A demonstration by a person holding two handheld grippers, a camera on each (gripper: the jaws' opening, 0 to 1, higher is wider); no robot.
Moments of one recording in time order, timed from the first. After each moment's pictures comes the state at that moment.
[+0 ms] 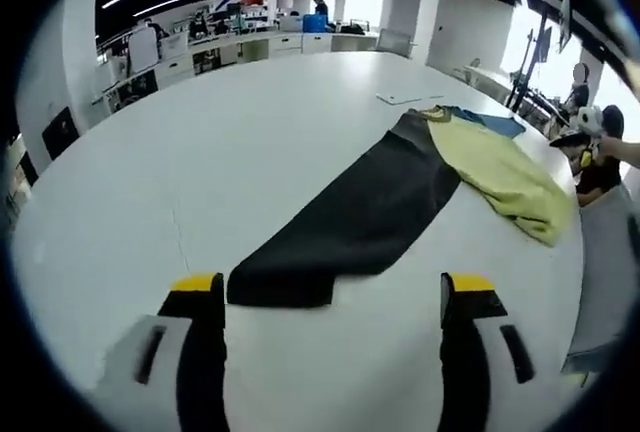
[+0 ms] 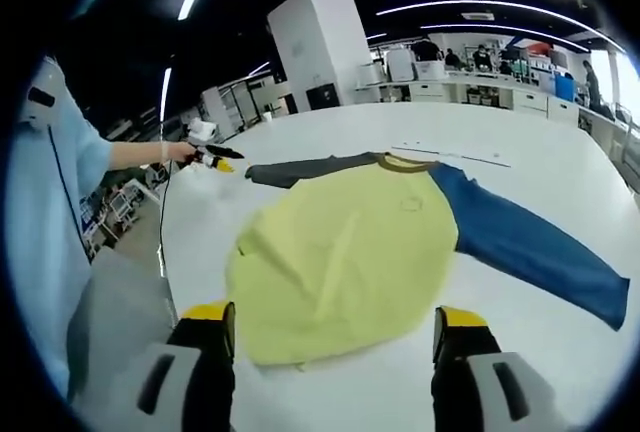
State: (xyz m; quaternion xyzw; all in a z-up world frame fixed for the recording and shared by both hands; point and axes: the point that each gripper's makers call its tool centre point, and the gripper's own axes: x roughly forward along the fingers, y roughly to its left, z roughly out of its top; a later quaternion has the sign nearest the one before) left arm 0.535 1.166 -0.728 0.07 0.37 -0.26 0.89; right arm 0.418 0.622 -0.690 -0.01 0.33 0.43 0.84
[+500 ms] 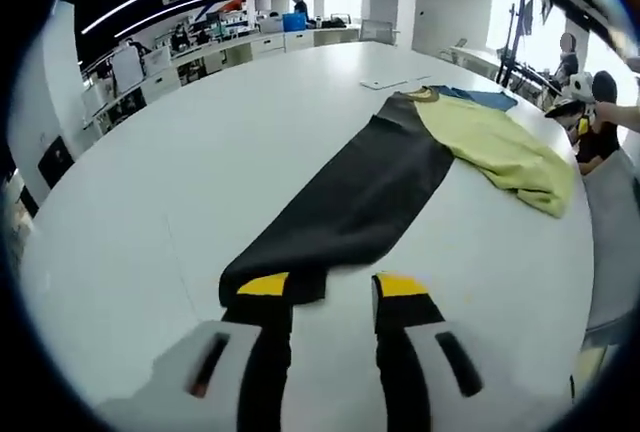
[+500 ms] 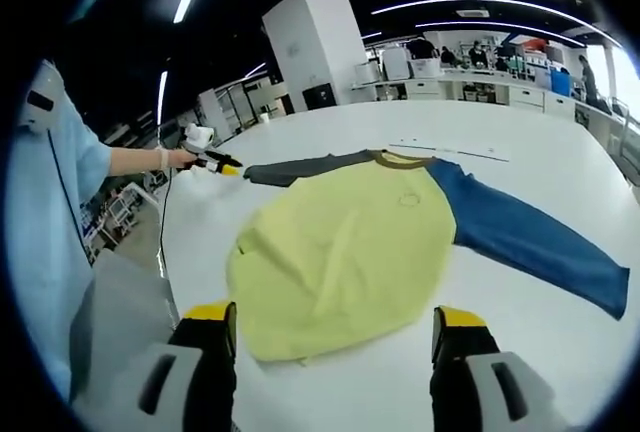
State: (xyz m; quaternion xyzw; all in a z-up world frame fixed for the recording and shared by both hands) left arm 0.533 1.160 -0.741 0.13 0.36 -0.27 0.88; right arm 0.413 0.617 -0.690 0.00 0.34 0.42 0.84
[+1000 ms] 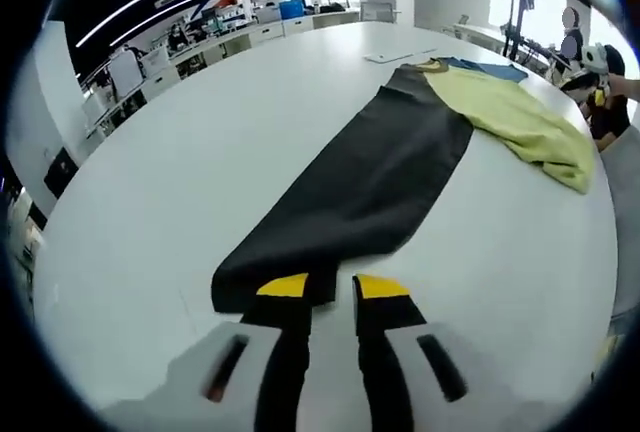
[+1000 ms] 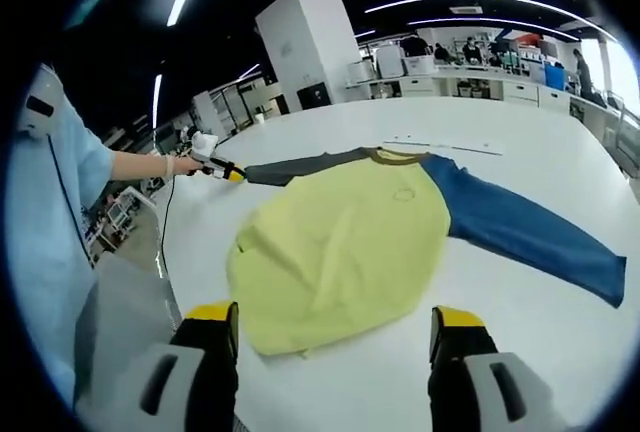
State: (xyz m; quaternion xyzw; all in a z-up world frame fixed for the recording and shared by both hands) left arm 0.544 1.161 -0.768 0.17 0.38 -0.25 0.87; right arm 0.408 0.612 -0.691 0.00 0.35 0.41 0.84
